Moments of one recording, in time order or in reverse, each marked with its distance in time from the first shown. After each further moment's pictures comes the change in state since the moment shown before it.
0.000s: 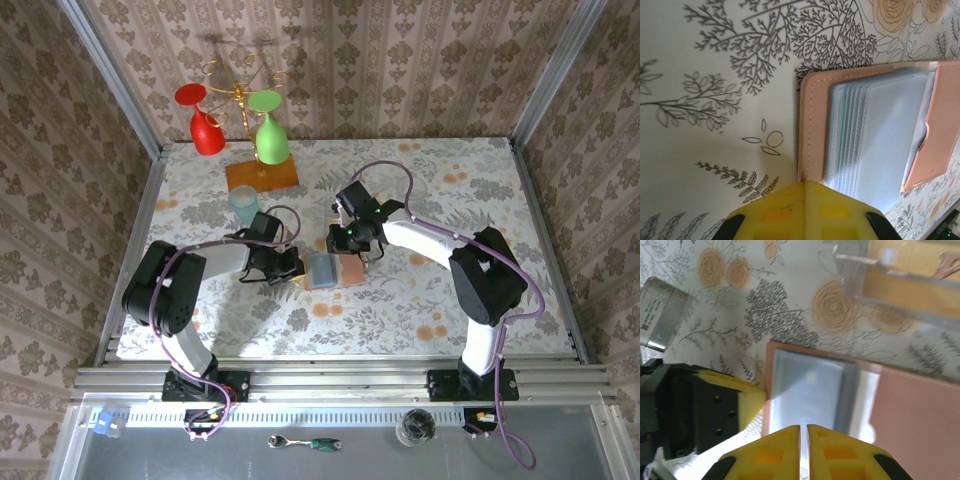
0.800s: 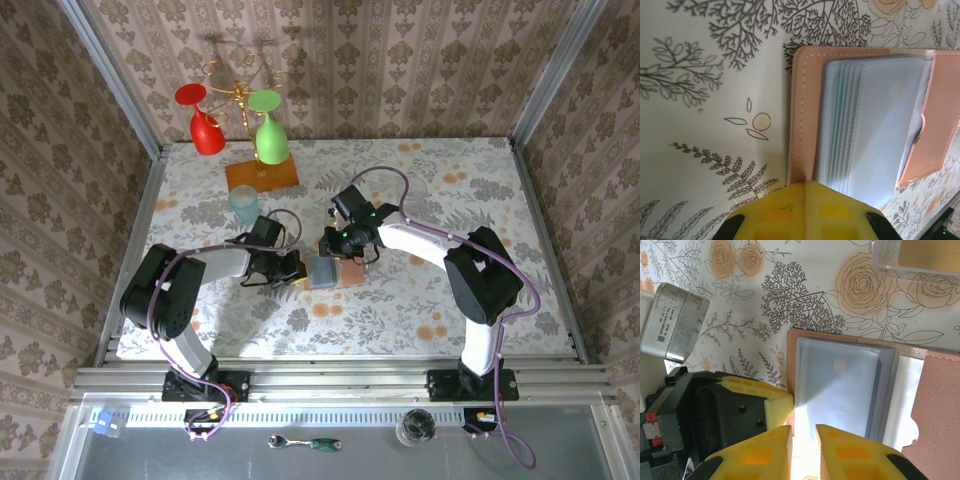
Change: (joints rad) left arm -0.026 -0.023 -0.040 0.046 0.001 -0.045; right arm 0.013 0.019 -0.008 0.032 -0.050 0.098
